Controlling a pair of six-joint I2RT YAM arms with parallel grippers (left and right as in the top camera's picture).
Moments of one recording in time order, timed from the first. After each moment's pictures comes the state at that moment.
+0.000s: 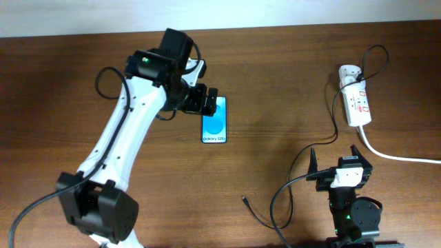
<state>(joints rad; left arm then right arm) -0.35 1.87 1.84 -1.27 0.21 -0.15 0.03 0.01 0.01 -0.07 0.05 -0.14</state>
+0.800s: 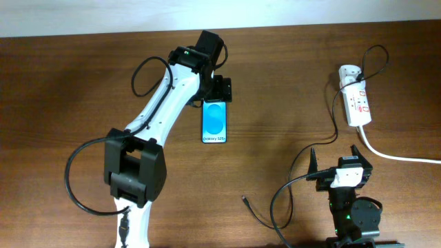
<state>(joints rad) -0.43 2.19 1.99 -1.13 0.02 -0.41 0.03 0.01 0.01 -0.07 0.05 -0.14</state>
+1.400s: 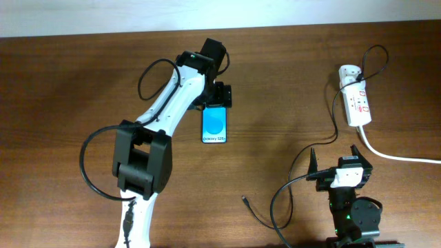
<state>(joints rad) -0.43 2.28 1.99 -1.12 0.00 -0.41 0.03 0.01 0.01 -0.07 0.05 -0.14</state>
